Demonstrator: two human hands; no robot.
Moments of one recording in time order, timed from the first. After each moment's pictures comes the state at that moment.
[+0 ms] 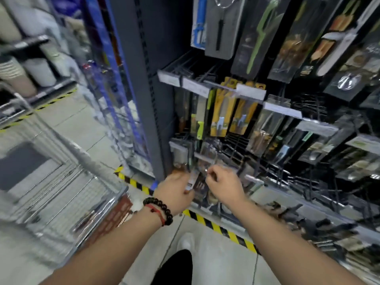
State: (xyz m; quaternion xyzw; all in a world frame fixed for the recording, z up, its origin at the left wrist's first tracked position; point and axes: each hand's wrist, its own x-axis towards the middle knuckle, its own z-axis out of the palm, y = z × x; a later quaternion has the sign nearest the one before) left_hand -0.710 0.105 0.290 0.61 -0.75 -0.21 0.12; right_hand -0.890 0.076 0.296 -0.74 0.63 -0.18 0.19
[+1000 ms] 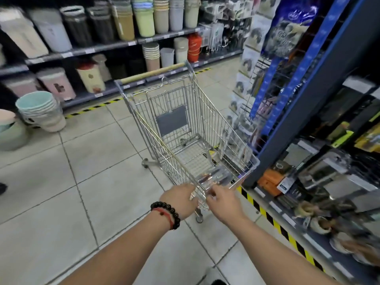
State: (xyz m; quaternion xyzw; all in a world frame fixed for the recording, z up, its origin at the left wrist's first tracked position) left_hand -0.279 0.464 0.286 0.78 -0.57 -0.24 0.07; right_hand -0.425 0.381 0.254 -0.84 0.48 -0.06 0.23
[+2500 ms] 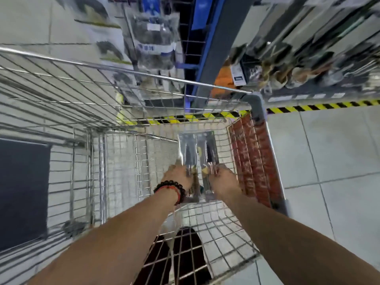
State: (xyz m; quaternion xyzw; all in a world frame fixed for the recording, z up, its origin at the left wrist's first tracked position) left_hand -0.170 0.041 -0.070 0.56 -0.66 -0.48 -0.17; right_hand -0.293 0.127 -0.057 -0.21 0.88 -0.07 0.43
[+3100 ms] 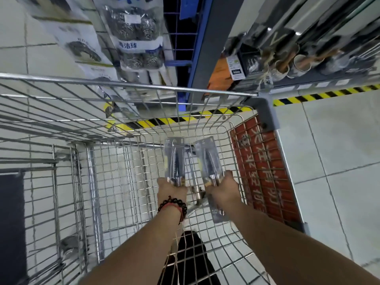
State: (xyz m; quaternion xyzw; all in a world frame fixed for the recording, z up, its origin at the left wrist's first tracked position) left_hand -0.182 0.043 -0.141 0.73 -0.39 -0.57 -0.02; right_hand -0.308 0.116 -0.116 -0.09 0.89 -0.13 0.43
